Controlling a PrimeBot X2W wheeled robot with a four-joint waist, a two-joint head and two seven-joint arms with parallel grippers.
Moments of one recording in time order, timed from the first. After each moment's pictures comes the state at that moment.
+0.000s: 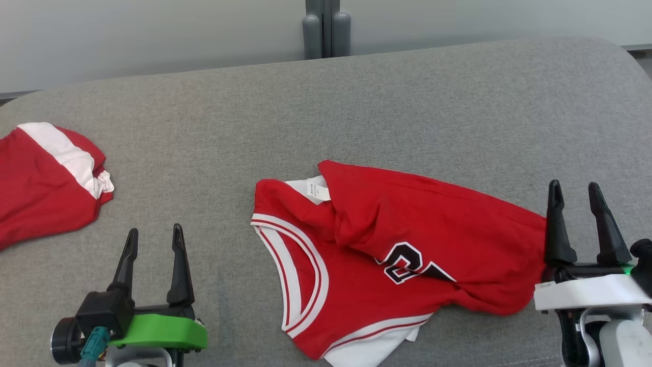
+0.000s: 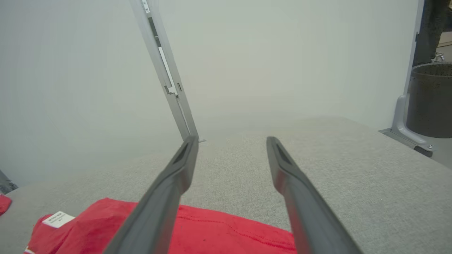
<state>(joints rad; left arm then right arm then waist) -0.03 0.05 -0.02 0.13 -0.20 -0.03 -0.26 -0.02 -0.09 -0.10 0.01 0.30 0.13 -0.26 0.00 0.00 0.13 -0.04</state>
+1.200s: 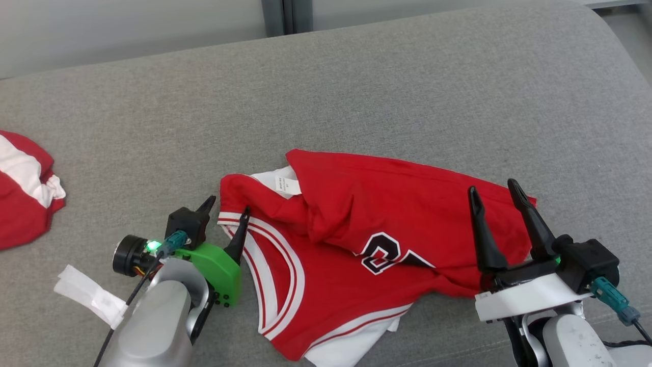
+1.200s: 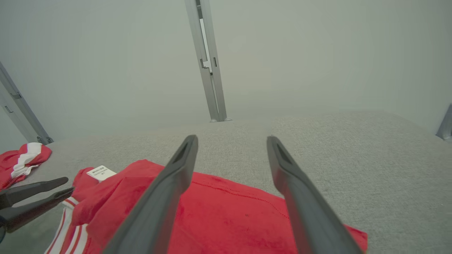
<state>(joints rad) -0.50 0.15 -0.42 0.79 -0.26 -0.13 -0.23 -0.06 -0.09 0.12 0.01 0.21 0.13 -0.26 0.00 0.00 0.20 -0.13</state>
